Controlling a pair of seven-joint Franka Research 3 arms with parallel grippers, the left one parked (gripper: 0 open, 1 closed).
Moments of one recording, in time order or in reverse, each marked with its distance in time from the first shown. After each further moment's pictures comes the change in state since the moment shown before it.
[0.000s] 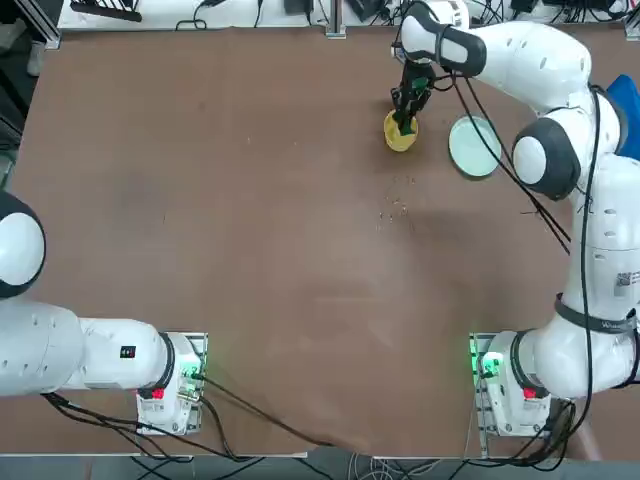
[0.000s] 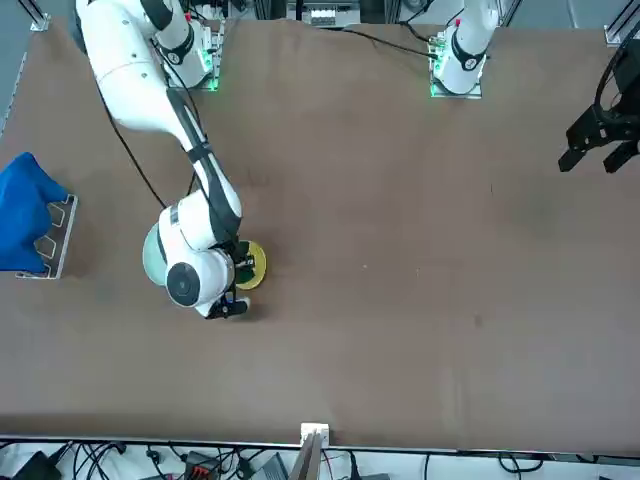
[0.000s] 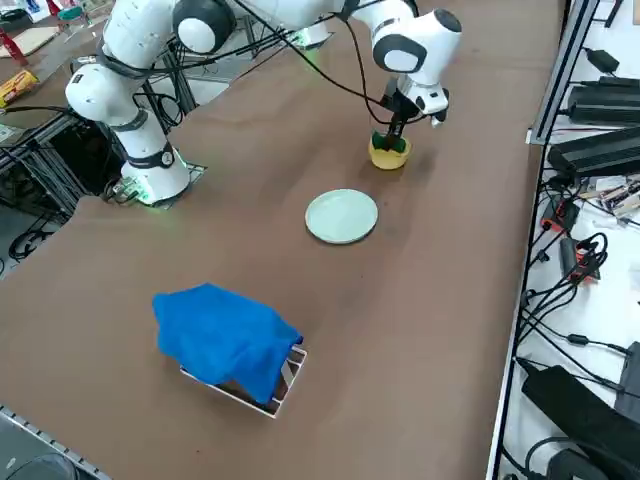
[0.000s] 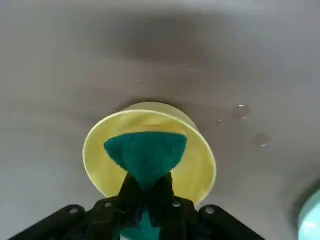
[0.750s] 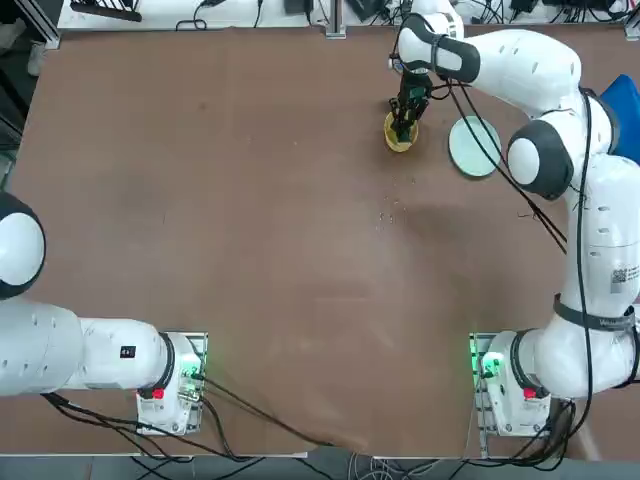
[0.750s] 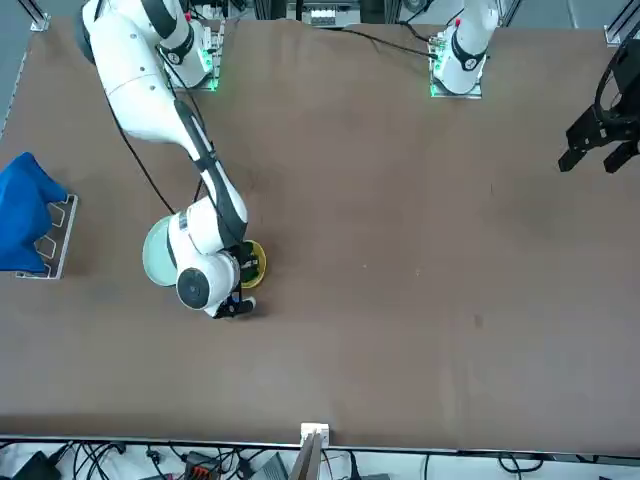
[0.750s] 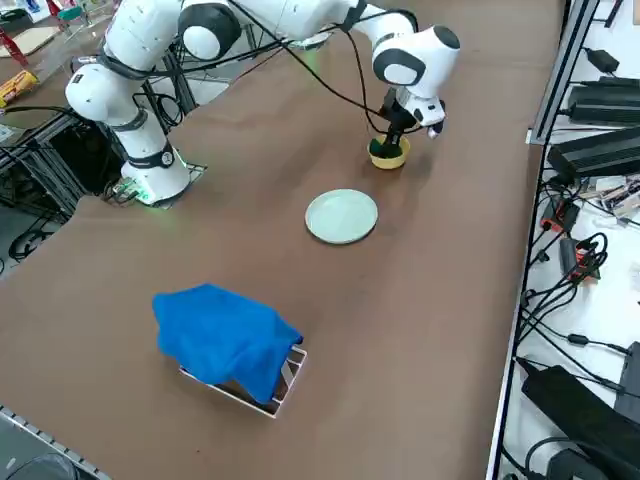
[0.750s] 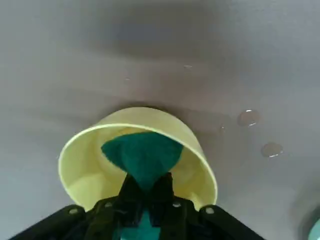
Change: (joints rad) arm -0.011 0.041 -0.002 0.001 0.003 0.005 -0.029
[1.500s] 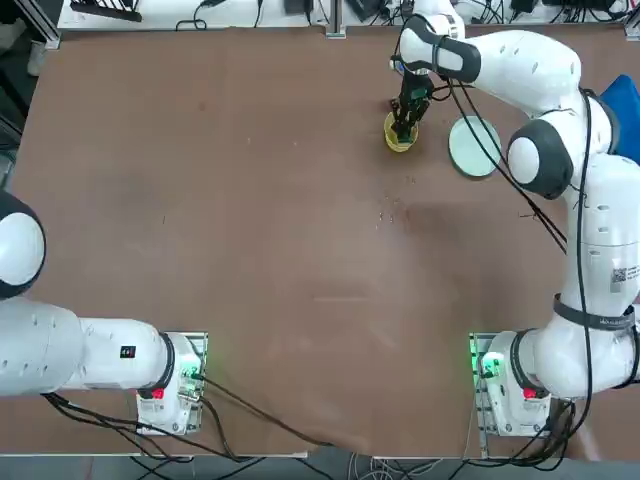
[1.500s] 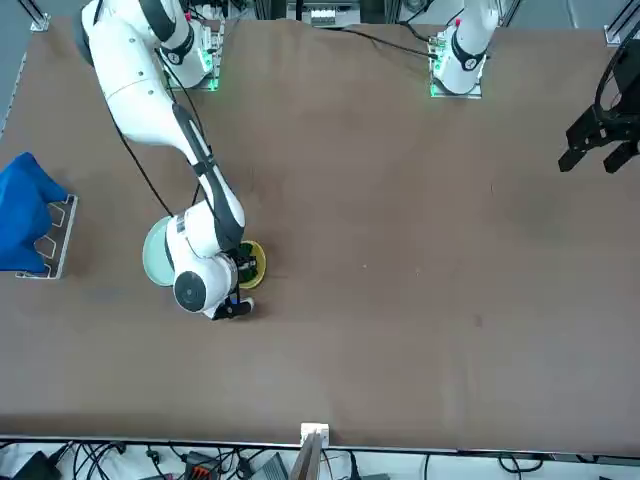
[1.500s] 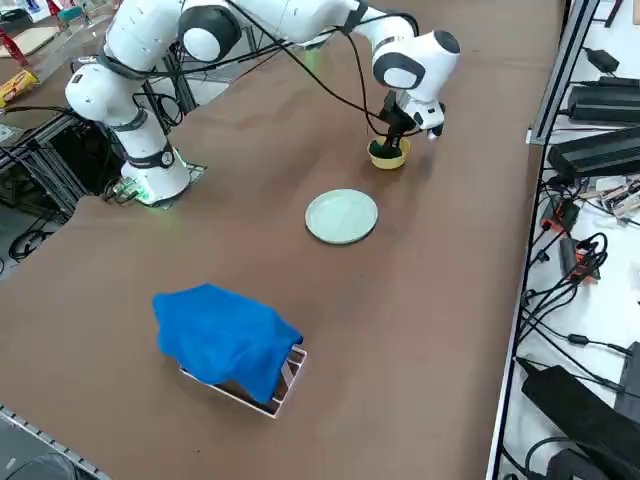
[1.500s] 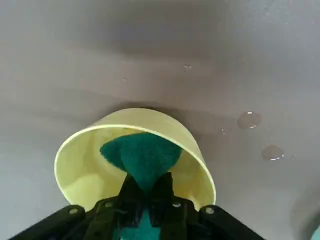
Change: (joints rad) arm -0.001 0.005 0.000 0.000 0.005 0.004 -0.007
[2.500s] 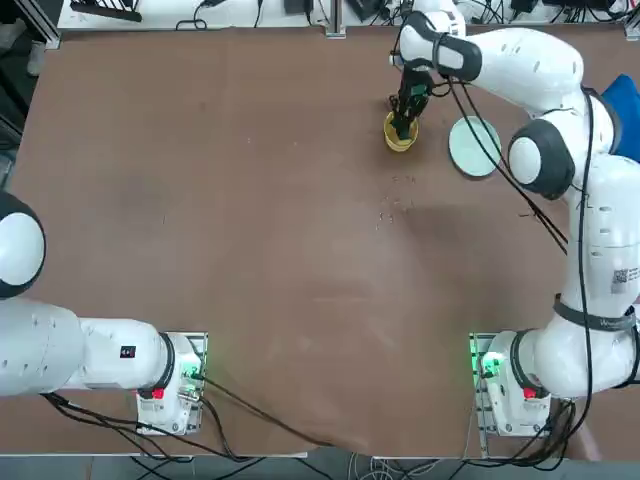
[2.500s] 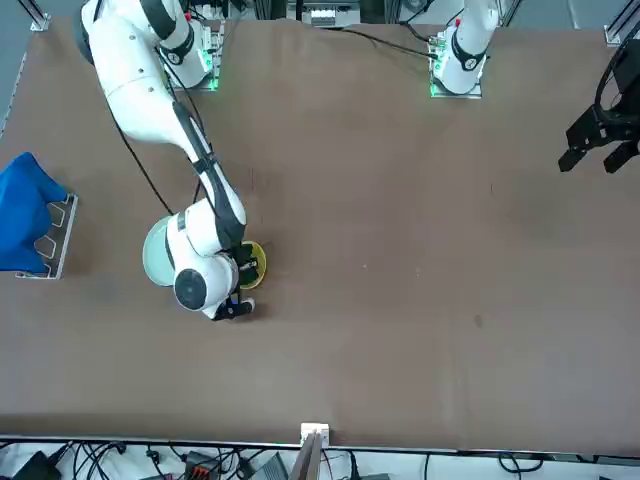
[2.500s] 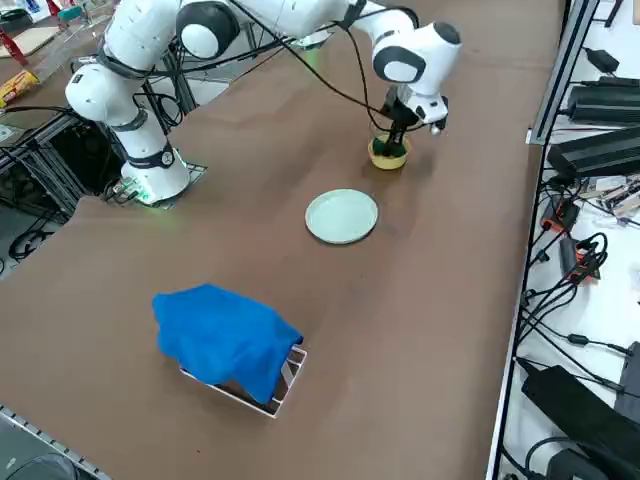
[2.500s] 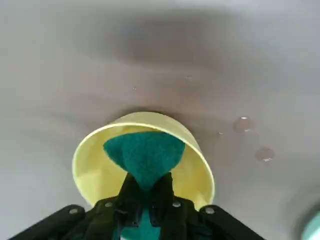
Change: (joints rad) arm 0.000 -0.040 -0.002 0.000 -0.001 0.011 0.000
